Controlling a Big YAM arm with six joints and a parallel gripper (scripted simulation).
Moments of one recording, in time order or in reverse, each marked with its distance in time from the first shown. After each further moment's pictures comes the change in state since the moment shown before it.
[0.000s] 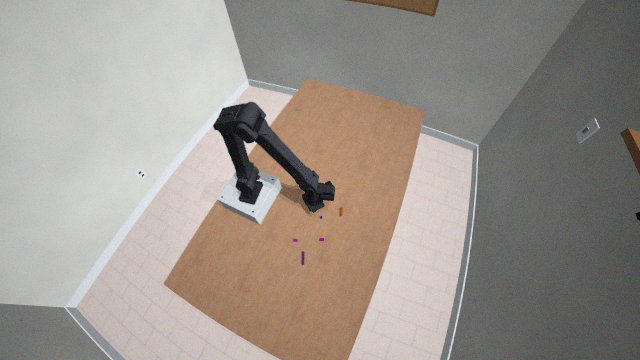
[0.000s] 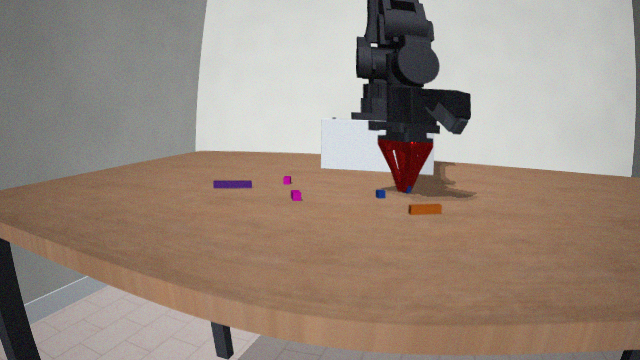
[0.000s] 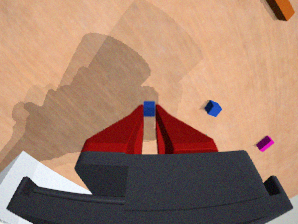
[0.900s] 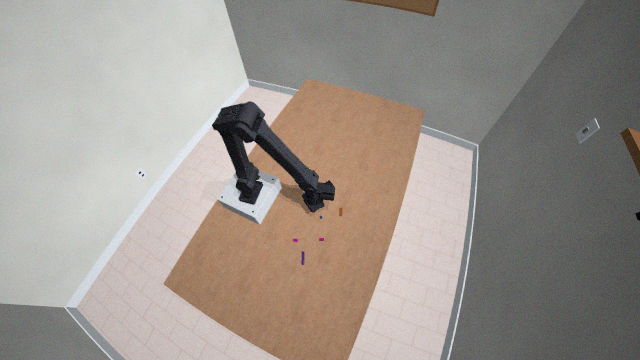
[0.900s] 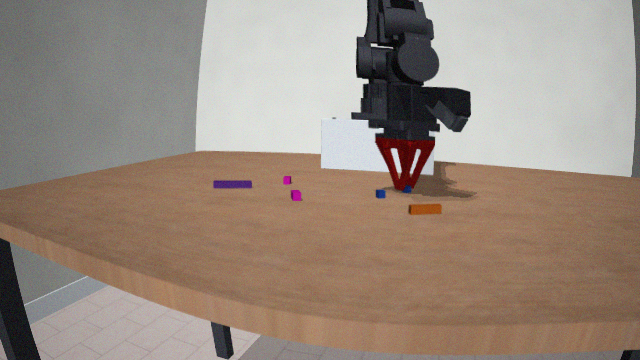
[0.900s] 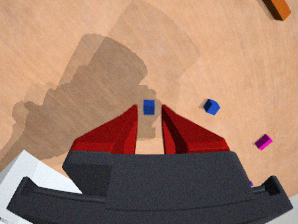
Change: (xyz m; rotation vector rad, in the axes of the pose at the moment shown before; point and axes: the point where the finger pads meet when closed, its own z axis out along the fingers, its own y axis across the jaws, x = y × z) arm 0.000 0.000 -0.003 0.002 -0.002 0.000
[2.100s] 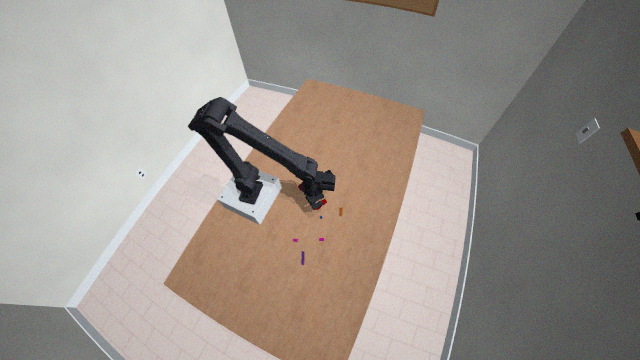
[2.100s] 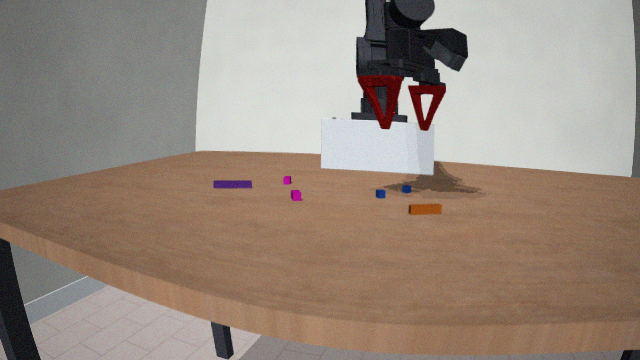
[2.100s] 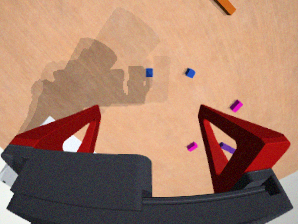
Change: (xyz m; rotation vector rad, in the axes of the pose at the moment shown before) arm 0.000 0.001 -0.087 0.000 0.000 0.000
